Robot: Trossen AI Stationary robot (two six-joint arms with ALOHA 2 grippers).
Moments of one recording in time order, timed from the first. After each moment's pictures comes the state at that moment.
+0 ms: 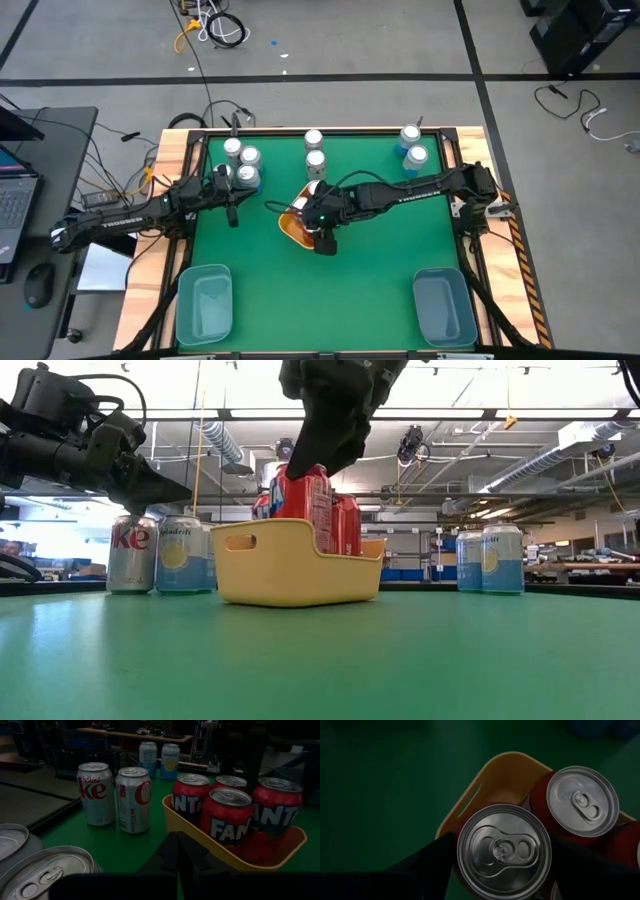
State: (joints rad) left arm 0.34 0.37 0.04 0.17 0.04 -0.08; right arm 0.07 1.91 1.58 -0.63 0.08 0.11
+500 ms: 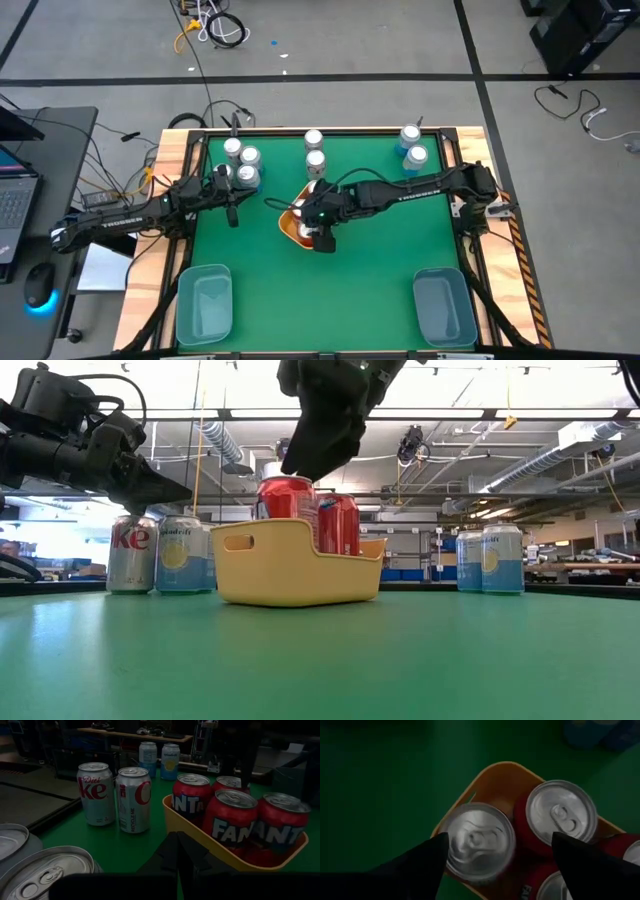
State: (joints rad) left arm 0.34 0.37 0.04 0.17 0.04 -0.08; right arm 0.07 1.91 1.58 -0.60 0.07 0.08
